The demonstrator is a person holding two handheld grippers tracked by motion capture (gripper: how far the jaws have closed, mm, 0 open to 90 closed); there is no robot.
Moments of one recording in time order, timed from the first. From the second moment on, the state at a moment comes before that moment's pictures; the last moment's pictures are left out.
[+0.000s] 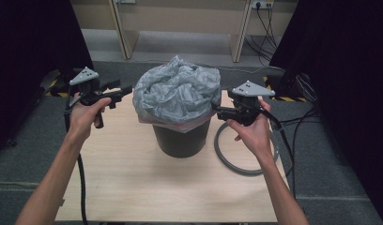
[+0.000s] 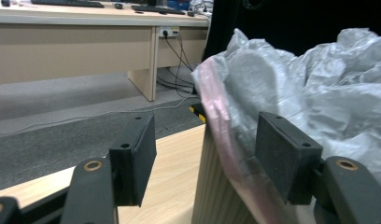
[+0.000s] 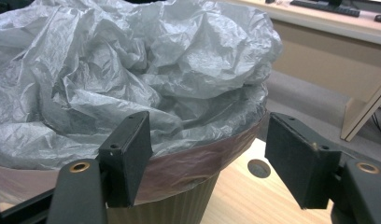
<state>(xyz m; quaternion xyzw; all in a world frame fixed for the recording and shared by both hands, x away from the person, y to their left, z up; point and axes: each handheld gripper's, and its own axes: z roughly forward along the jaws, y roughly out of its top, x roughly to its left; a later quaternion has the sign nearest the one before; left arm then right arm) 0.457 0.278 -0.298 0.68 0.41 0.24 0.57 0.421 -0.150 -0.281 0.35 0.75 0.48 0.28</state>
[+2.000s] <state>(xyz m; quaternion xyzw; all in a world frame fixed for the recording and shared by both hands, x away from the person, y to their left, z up) 0.464 0.270 -0.302 0.68 0.41 0.22 0.57 0.422 -0.152 -0.273 0.31 0.75 0.54 0.23</state>
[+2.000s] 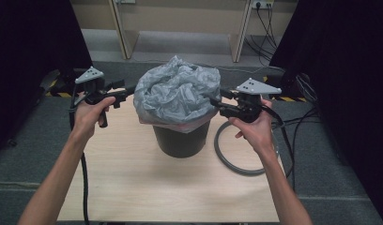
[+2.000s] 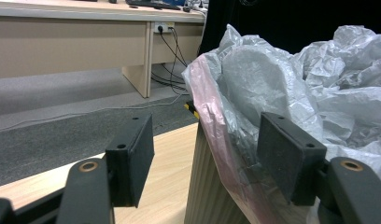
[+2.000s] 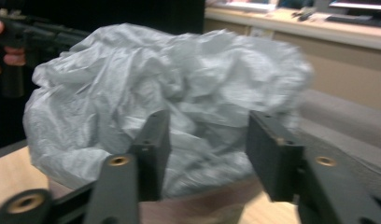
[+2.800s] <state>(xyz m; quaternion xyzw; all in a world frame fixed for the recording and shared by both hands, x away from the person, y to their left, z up) 0.467 0.272 -0.303 0.67 0.42 0.21 0.58 0.405 -0.159 -0.281 0.27 0.78 0.51 0.21</state>
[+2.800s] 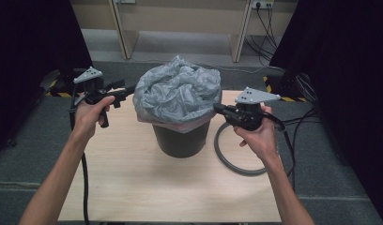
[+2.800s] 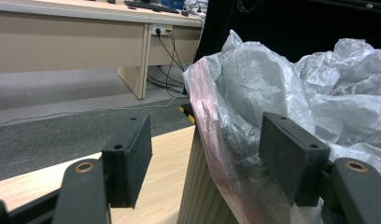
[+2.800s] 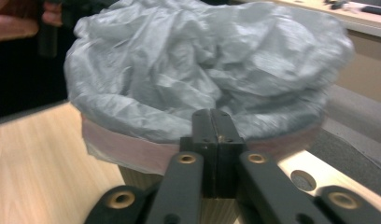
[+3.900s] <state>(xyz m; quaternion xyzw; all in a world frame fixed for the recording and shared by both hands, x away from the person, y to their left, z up) 0.464 0.278 -0.298 0.65 0.42 0.20 0.60 0.440 -0.179 -0.317 0.32 0.77 0.51 0.22</state>
